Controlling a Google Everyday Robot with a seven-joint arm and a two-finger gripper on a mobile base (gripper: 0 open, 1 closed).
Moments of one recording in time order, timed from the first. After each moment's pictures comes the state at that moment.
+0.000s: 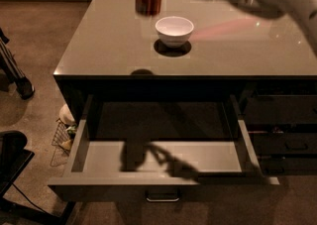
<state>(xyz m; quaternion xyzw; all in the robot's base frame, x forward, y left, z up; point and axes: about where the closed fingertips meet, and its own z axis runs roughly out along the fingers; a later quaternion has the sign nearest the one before) 0.682 -0.013 1.089 -0.32 0.64 0.35 0.60</state>
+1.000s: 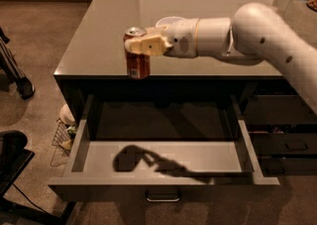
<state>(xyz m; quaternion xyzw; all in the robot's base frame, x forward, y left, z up) 0.617 0.027 0.949 -0.39 0.67 0.40 0.49</state>
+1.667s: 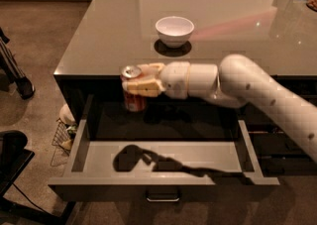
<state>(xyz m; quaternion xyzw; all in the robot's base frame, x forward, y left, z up) 0.587 0.047 0.853 -0.41 0.64 0.41 0.50</state>
